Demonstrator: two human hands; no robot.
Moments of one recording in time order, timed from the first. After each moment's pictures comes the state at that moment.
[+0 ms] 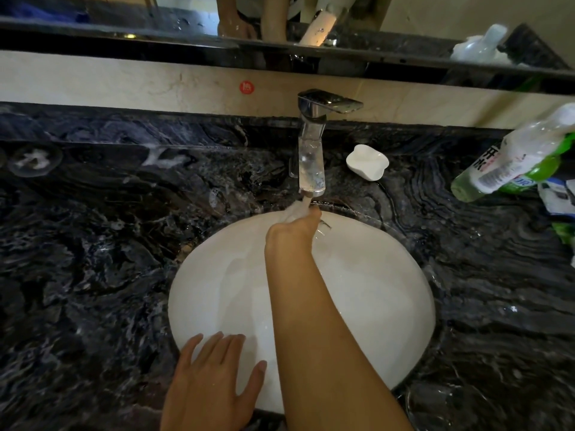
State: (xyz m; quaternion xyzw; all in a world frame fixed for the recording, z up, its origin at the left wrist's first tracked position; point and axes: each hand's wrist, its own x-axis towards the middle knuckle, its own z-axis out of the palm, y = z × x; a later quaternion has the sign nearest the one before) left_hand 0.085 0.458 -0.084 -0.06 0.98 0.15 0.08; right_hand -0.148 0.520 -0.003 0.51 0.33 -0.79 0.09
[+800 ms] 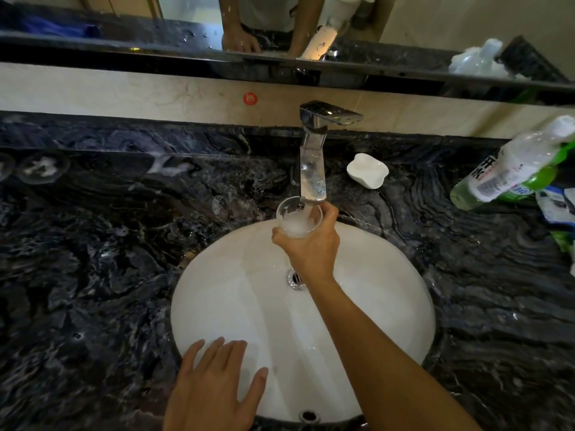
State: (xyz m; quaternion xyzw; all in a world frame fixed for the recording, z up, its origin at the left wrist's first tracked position) left_hand 0.083 0.459 -0.080 -0.08 0.98 0.15 0.06; right_hand -0.142 0.569 -0.042 0.06 0.84 -0.54 -0.01
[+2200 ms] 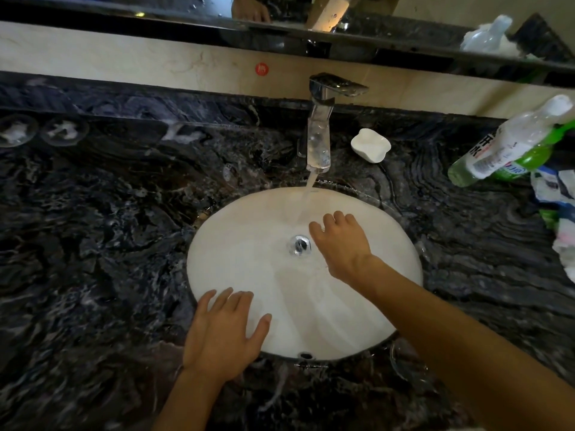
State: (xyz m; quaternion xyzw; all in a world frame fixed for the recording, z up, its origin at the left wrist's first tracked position) left_hand 0.089 0.463 -0.074 -0.07 0.98 0.13 0.09; right_hand -0.114 0.635 -0.010 -0.34 0.90 0.23 0.14
